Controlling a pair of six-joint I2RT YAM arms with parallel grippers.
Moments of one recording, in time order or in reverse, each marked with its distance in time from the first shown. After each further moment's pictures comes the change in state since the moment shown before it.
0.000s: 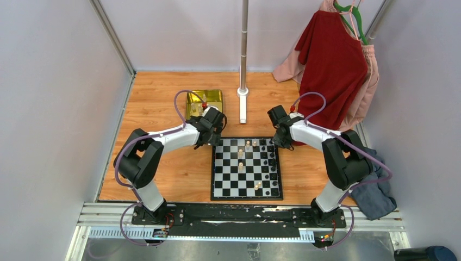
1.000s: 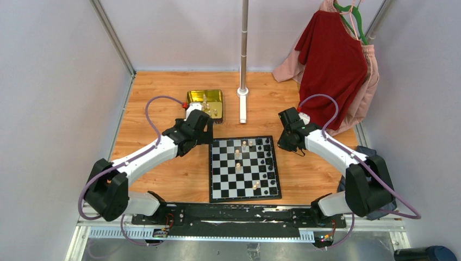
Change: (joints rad) left arm 0.017 -0.344 -0.115 -0.018 0.021 -0.152; right arm -0.031 -0.263 -0.091 -0.037 -0.113 -0.099
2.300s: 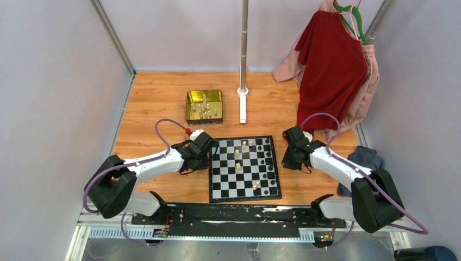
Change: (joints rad) left arm -0.126 -0.010 -0.253 -0.037 0.155 -0.319; right arm 0.000 -0.168 -0.282 0.033 -0.080 -0.024
